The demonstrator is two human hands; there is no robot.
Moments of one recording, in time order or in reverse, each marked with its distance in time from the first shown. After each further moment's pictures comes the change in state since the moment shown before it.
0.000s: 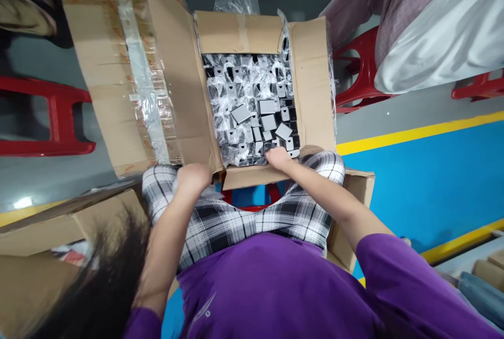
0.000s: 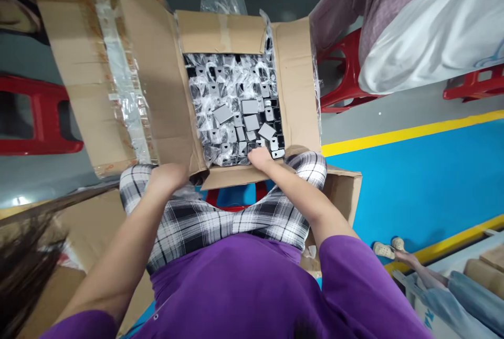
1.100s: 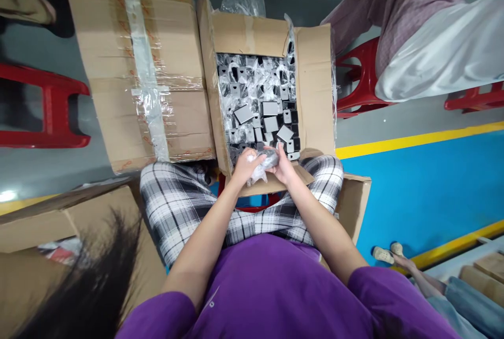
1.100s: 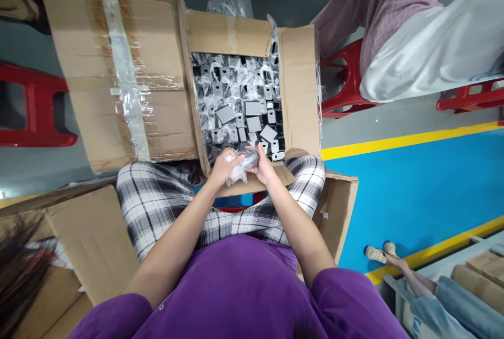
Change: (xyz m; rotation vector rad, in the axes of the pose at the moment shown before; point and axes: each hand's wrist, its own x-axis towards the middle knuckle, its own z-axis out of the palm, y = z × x) left_hand 0.032 0.095 0.079 -1.406 0.225 0.499; right_hand -0.032 -0.025 0.017 2.096 0.204 0.213
